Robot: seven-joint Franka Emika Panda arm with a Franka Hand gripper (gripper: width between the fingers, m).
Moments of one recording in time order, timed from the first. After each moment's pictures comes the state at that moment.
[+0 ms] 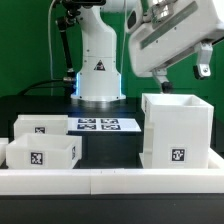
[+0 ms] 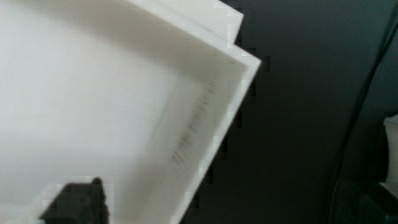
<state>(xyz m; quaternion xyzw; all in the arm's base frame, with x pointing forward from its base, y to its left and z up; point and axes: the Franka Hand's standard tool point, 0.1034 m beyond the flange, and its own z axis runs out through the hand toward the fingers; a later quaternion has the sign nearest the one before) 0.600 0.082 0.147 -0.88 0.43 -0.14 0.15</state>
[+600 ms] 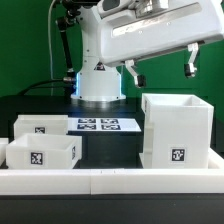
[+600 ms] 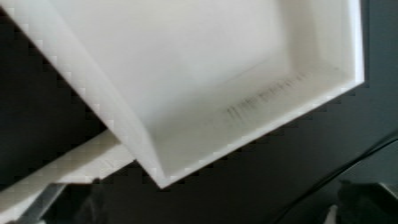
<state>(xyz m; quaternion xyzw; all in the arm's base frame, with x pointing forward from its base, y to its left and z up) 0.598 0.059 0.153 -0.96 0.21 -0.17 0.10</state>
